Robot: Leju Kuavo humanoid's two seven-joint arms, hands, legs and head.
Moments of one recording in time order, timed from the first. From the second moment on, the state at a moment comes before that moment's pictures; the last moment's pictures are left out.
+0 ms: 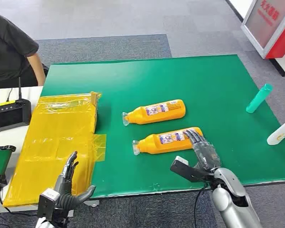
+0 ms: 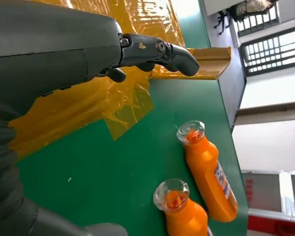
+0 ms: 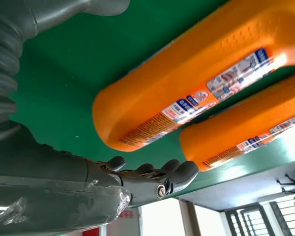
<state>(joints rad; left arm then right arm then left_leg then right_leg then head) 0.18 -0.17 0.06 -1.32 -0.32 -0.20 -0.67 -0.13 -0.12 0.33 -1.39 0.91 -0.04 -0.04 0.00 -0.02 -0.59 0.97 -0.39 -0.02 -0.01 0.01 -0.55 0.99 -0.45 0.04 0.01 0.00</state>
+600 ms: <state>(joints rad) 0.17 -0.14 0.03 -1.26 -0.32 -0.17 -0.68 -0.38 -0.16 0.42 -1.14 0.91 0.05 0.01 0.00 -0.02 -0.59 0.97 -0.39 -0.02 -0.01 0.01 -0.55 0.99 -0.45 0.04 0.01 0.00</state>
